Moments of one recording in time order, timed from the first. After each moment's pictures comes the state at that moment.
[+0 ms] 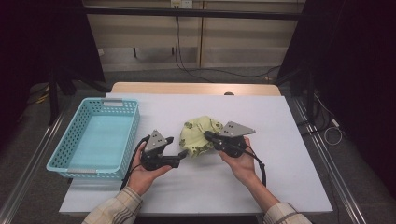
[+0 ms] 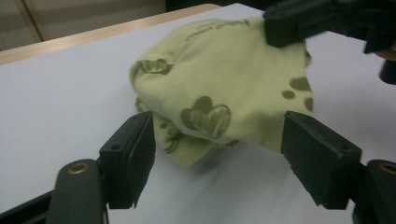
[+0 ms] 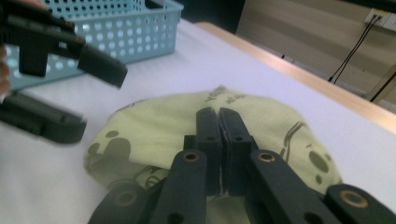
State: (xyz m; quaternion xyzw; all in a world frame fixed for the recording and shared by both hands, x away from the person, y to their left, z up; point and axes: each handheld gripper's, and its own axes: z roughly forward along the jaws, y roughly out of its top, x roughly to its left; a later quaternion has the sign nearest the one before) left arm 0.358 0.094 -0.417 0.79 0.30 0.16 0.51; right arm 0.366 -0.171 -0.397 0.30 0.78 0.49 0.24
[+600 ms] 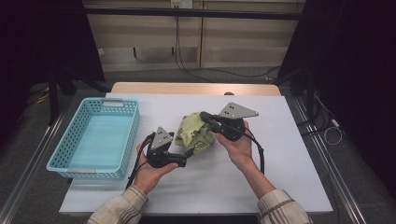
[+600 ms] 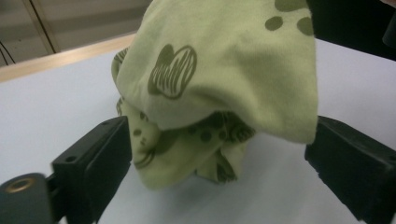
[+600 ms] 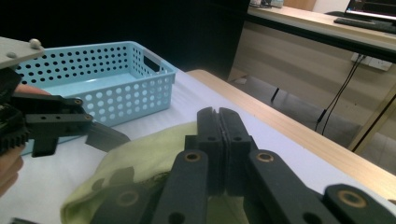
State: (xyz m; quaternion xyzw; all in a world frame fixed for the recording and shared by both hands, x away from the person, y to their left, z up) left arm 0.362 0.076 -0.407 0.78 0.32 0.18 0.51; right arm 0.385 -0.160 -0.346 0.29 0.75 0.54 0.26
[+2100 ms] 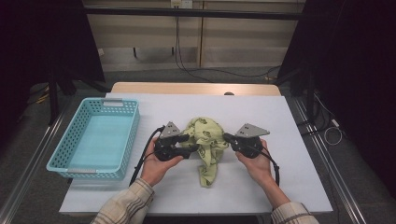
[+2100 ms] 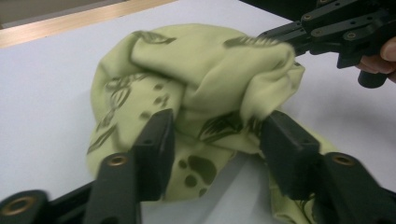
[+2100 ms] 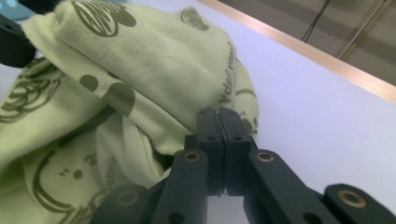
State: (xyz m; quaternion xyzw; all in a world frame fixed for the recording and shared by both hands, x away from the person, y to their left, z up) left arm 0.383 0.063 -0.407 0.82 0.29 0.10 0.48; right arm 0.367 -0.222 -0.419 0.35 0.80 0.42 0.26
